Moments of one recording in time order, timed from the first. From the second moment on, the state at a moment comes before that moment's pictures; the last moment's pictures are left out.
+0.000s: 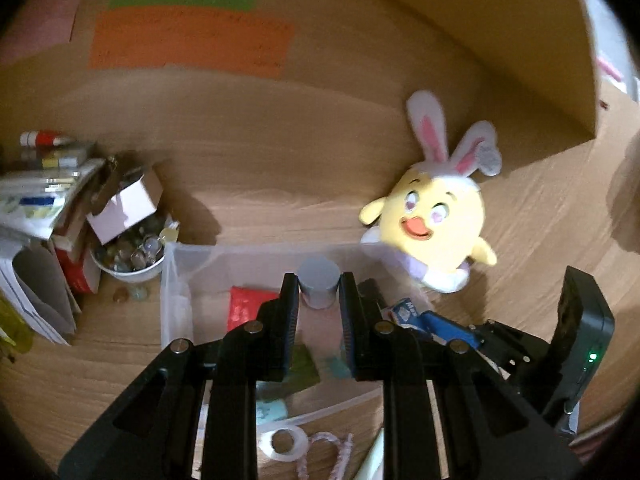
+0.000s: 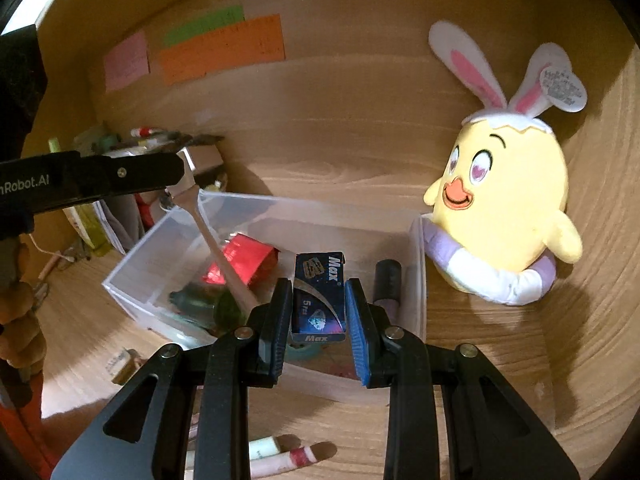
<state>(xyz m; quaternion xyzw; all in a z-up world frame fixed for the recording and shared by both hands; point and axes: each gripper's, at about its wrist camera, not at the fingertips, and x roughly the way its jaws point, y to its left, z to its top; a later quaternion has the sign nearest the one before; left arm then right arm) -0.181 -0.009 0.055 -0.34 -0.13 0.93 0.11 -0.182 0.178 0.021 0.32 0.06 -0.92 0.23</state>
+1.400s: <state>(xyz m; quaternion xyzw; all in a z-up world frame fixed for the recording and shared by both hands) -0.140 -0.023 0.032 -0.36 -0.04 0.93 0.04 -0.176 0.166 0.019 0.33 0.08 -0.92 0.21</state>
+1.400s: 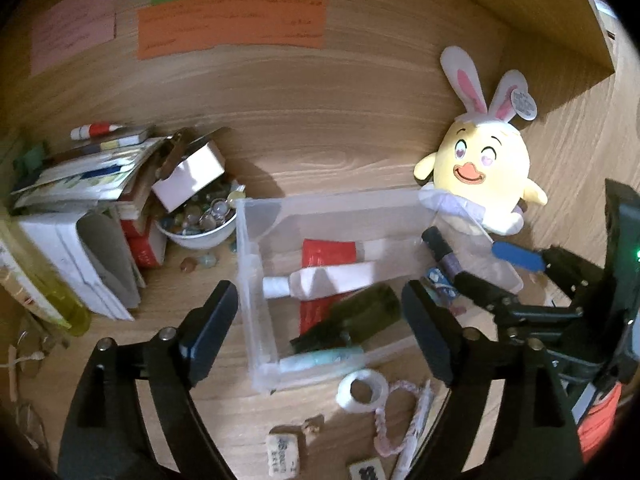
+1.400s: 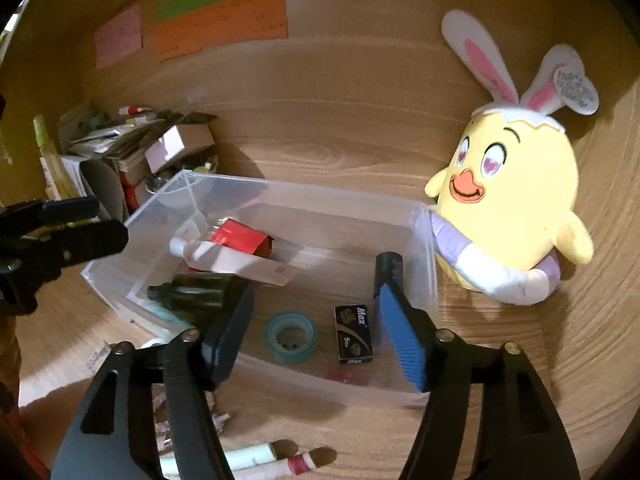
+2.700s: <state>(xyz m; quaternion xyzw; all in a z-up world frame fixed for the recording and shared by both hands) -0.064 -0.039 -0.064 -0.47 -0.02 0.88 0.00 -0.098 0.168 -0.059 0.43 0.19 -0.84 0.28</state>
